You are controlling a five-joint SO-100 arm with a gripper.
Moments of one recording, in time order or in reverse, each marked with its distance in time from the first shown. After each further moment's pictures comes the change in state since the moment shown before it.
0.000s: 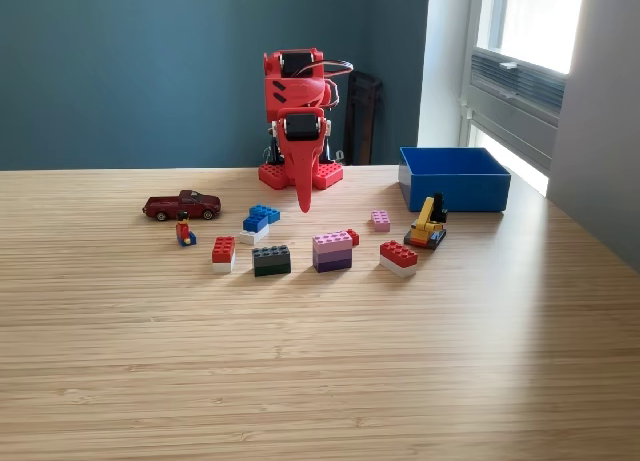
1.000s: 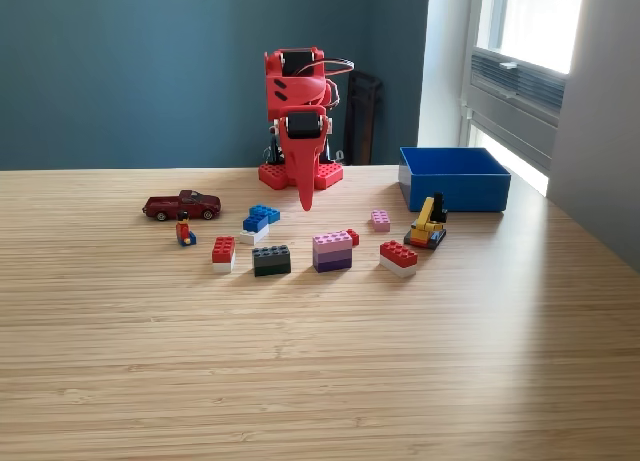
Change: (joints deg) arm -1.0 -0.2 -3.3 0.0 0.3
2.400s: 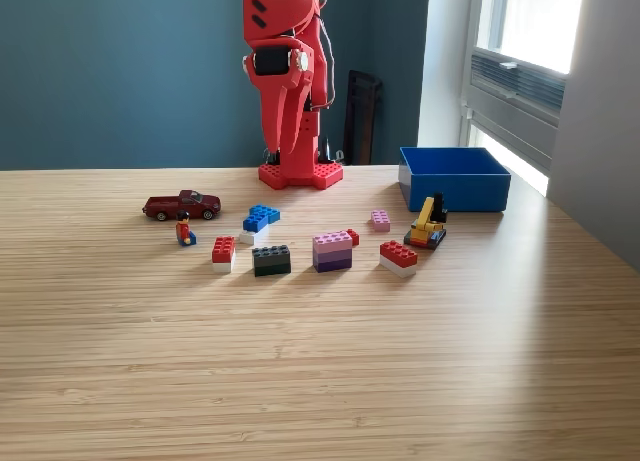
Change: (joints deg) arm 7.7 -52.9 -50.0 19.1 16.4
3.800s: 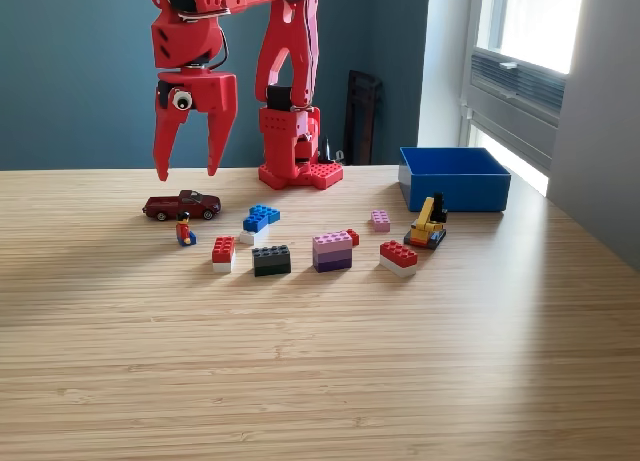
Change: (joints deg) arm 30.2 -30.8 -13.1 -3.9 11.3
